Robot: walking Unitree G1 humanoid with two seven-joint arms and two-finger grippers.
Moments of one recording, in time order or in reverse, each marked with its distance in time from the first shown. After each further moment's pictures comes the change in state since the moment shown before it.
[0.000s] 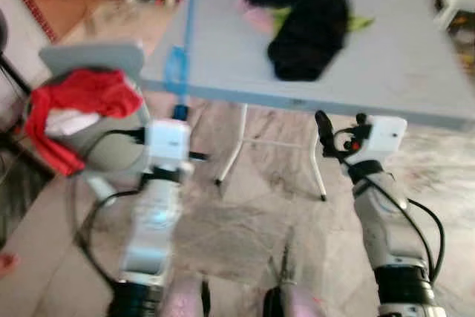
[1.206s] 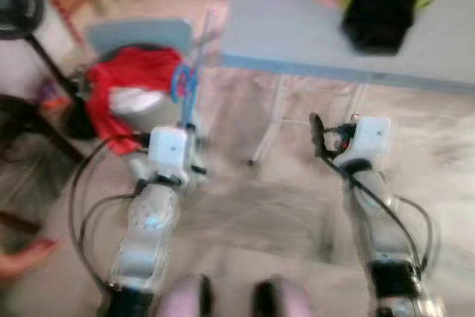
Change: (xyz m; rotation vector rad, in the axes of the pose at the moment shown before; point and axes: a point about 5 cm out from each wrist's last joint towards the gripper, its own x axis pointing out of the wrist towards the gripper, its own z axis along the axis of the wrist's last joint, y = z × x) left arm -0.010 -0.011 -0.020 -0.061 0.150 -0.145; right arm 0.000 -0.008 -0.012 -0.184 0.071 -0.115
